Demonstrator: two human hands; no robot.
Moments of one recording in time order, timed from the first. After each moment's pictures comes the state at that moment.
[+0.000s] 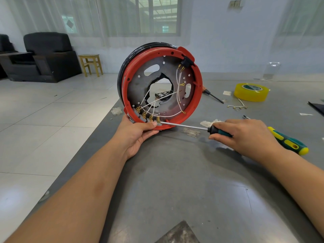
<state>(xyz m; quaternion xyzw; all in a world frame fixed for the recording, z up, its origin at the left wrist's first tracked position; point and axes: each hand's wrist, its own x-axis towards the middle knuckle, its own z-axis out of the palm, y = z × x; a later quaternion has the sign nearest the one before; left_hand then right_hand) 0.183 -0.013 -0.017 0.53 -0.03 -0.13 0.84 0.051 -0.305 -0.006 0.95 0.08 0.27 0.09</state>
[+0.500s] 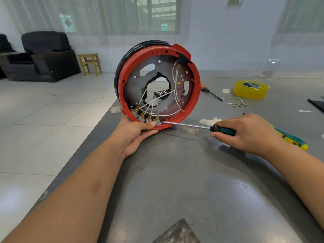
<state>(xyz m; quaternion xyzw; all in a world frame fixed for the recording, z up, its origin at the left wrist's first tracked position) 0.184 -0.012 -0.017 0.55 -0.04 -0.16 0.82 0.051 -0.317 -0.003 0.96 0.09 0.27 -0.02</state>
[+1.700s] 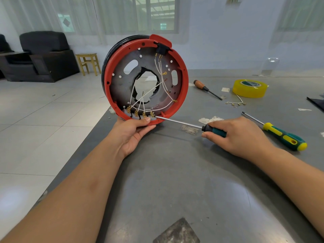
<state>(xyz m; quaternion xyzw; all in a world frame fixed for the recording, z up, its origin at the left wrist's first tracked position) 0.188 -0.008 -0.019 0.48 0.00 -0.16 0.86 0.048 -0.283 -0.006 0.97 0.05 0.25 -0.03</state>
